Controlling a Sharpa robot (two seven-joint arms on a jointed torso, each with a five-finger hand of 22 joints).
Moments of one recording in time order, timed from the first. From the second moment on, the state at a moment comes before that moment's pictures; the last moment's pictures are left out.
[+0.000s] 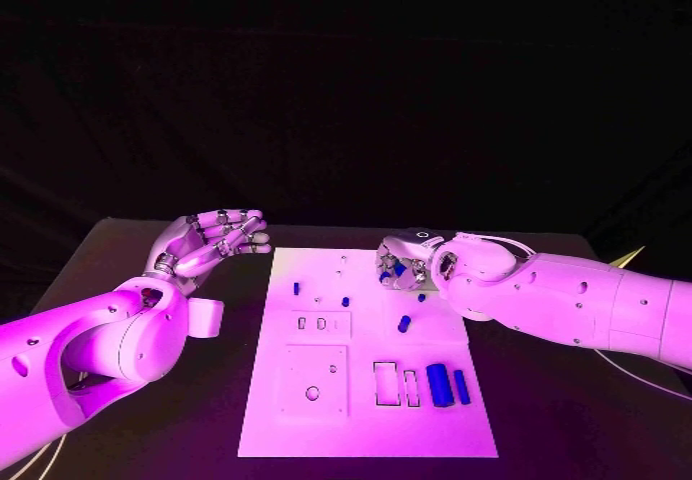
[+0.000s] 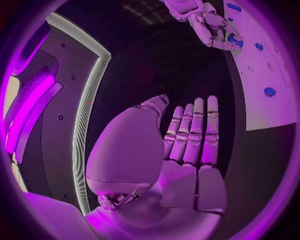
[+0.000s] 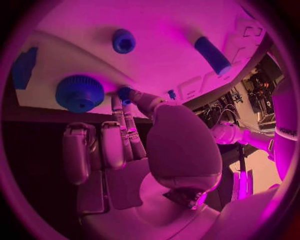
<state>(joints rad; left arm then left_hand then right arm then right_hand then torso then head) 1.22 -0.95 -0.01 1.67 -0.05 -0.43 0.50 1.50 -0.15 0.33 0.26 0.19 0.85 0.22 0.26 0.17 1.01 0.18 0.08 0.07 0.98 0.13 0.29 0.31 0.17 0.83 0.24 0.51 0.25 1.31 -0.71 -0.15 1.32 -1.58 -0.27 -0.10 1.32 -0.17 0.63 0.01 0.09 1.03 0.13 0.28 0.36 1.24 0.08 0.07 0.16 1.47 0.00 1.38 1.17 0.05 1.46 0.10 1.46 1.31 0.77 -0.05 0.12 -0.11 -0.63</state>
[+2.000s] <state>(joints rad) 1.23 -0.94 -0.01 1.66 -0.04 -0.43 0.49 1.50 -0.15 0.34 0.26 0.19 0.85 0.22 0.26 0.17 1.01 0.18 0.08 0.07 0.98 0.13 0.29 0.32 0.17 0.83 0.24 0.52 0.25 1.31 -0.50 -0.14 1.15 -1.57 -0.46 -0.14 1.32 -0.17 0.63 0.00 0.10 1.03 0.14 0.29 0.37 1.24 0.08 0.06 0.16 1.47 0.00 1.38 1.17 0.05 1.46 0.10 1.46 1.31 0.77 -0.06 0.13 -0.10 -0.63</state>
